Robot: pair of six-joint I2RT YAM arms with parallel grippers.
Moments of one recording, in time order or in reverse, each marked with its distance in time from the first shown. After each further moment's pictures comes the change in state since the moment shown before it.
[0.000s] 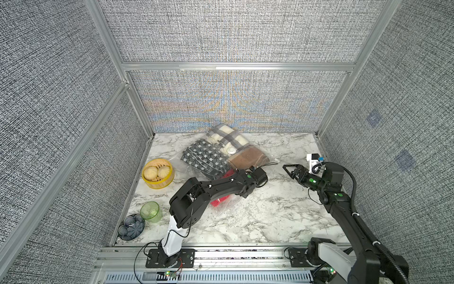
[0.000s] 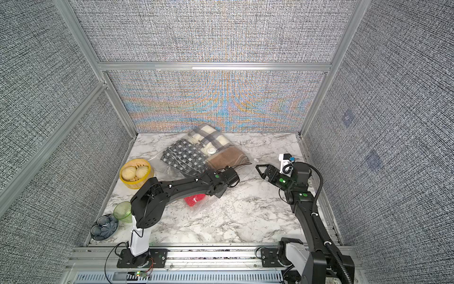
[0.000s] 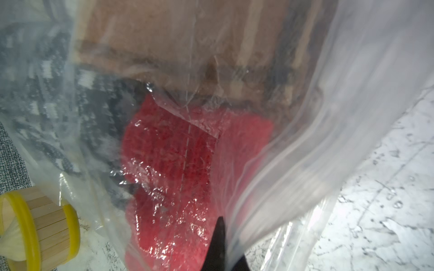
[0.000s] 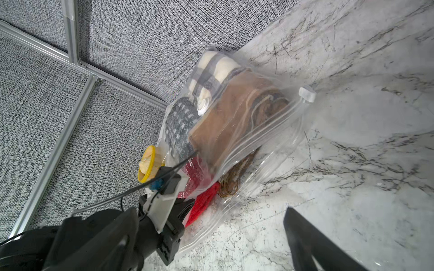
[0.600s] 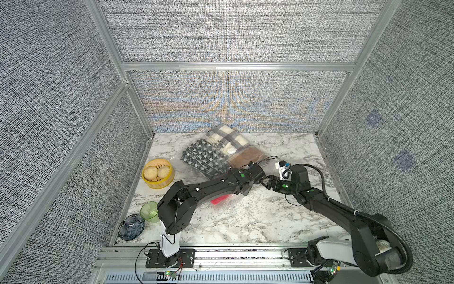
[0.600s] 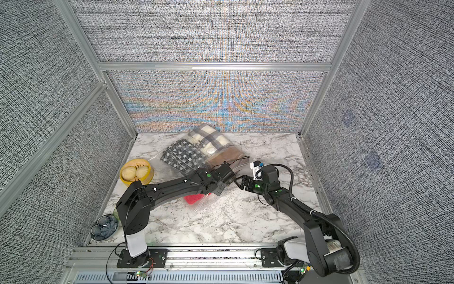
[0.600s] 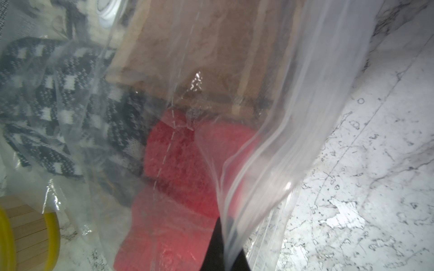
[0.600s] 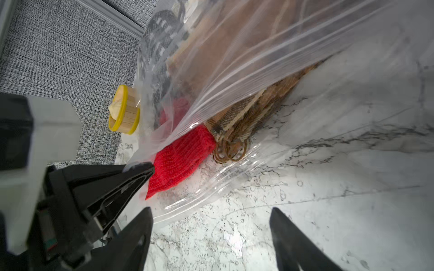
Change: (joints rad) left arm 0.017 -0.132 -0.060 0.069 0.095 0.000; right arm 0.416 0.258 -0.049 0.158 0.240 -0.014
